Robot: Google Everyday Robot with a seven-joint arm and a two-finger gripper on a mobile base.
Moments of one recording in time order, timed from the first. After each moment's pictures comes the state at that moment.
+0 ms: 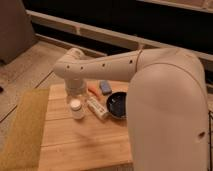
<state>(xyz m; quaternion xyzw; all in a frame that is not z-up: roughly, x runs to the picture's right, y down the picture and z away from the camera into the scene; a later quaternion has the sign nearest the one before) -0.151 0.040 0.749 -0.24 0.15 0.60 0.75</state>
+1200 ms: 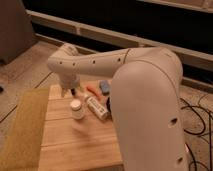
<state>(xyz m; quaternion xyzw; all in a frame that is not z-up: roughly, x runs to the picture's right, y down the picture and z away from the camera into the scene) -0.174 0.020 0.769 -0.23 0.13 0.58 0.77</state>
